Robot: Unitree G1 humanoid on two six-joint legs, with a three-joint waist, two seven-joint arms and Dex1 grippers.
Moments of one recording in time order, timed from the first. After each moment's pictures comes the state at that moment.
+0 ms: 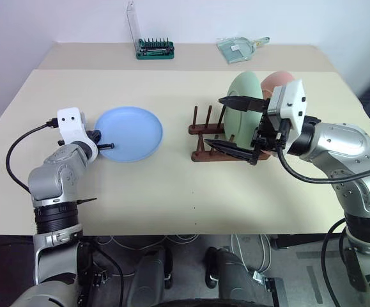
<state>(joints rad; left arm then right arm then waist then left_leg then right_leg) -0.56 0.33 0.35 -0.02 -0.32 0.82 -0.07 -0.56 -0.73 0.02 -0.45 0.55 0.52 0.80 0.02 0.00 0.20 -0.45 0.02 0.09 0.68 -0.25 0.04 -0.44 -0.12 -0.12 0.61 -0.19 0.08</state>
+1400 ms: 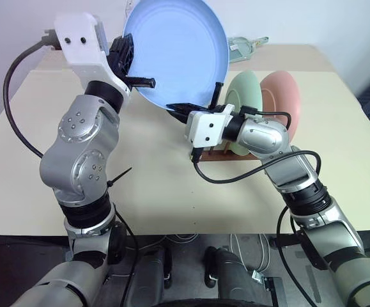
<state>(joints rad) -0.78 0.14 0.22 -0.53 -0.37 0.89 0.05 -0.78 -0.46 0.34 -0.09 -0.22 -0.09 0.66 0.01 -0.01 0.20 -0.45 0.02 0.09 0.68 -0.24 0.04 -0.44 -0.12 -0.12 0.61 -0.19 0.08</state>
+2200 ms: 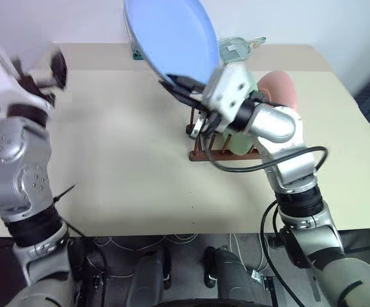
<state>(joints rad) -0.42 0.48 0.44 -0.32 -0.40 0.60 -0.13 -0.80 -0.29 0.11 -0.31 0.31 0.29 0.70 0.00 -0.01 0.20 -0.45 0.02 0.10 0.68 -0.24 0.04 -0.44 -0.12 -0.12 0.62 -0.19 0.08</state>
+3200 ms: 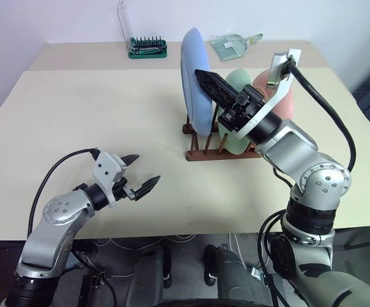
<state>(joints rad) -0.01 0.56 0.06 -0.43 -0.38 0.39 -0.65 -0.65 -0.18 -0.20 -0.40 1.35 0.86 -0.06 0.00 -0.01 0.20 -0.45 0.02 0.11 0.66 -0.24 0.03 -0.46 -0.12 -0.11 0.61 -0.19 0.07</state>
